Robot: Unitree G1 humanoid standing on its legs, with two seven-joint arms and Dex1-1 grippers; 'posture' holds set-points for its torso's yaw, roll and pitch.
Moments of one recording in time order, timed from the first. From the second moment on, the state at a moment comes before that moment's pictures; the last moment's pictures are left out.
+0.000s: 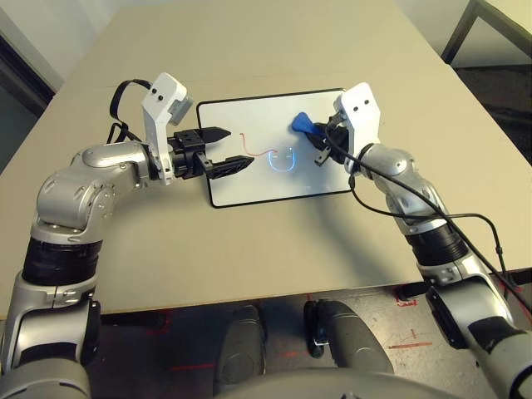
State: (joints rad) left arm -0.53 0.81 0.06 -0.20 -0.54 0.83 -0.83; right arm -0.73 -0.28 0.23 0.06 -0.05 0.45 0.45
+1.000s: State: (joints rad) left arm -0.52 0.80 0.06 -0.20 -0.54 0.83 -0.83; right arm -0.73 -0.18 0.17 0.06 -0.01 0.52 0.40
